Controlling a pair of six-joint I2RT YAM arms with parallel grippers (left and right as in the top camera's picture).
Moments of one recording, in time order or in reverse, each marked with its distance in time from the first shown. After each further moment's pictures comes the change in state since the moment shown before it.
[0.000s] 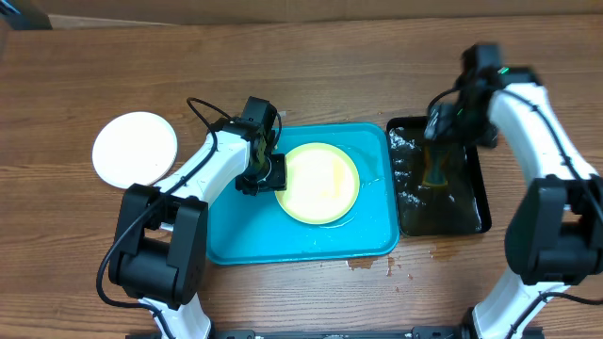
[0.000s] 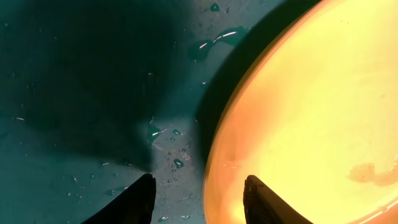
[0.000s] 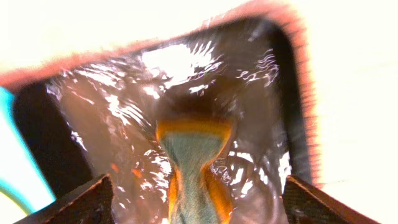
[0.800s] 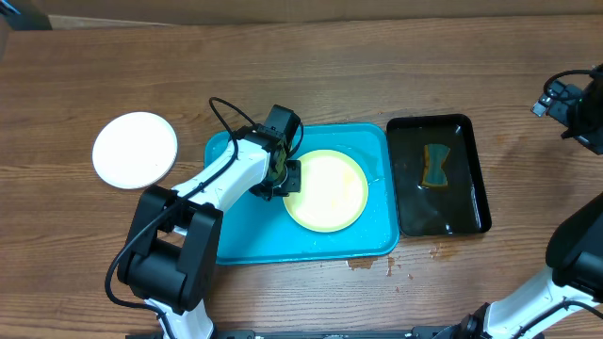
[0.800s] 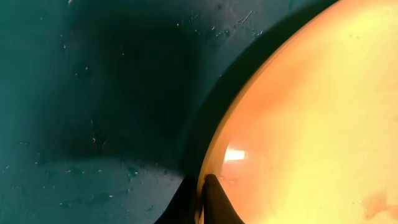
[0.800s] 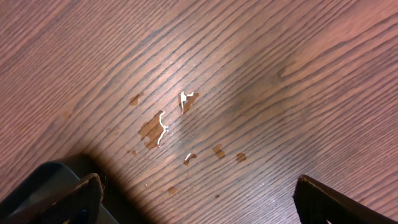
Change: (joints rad) left arm -0.104 0.001 -0.026 0.062 -0.089 -0.029; right arm -0.428 -0.008 0.131 -0.008 0.014 0.002
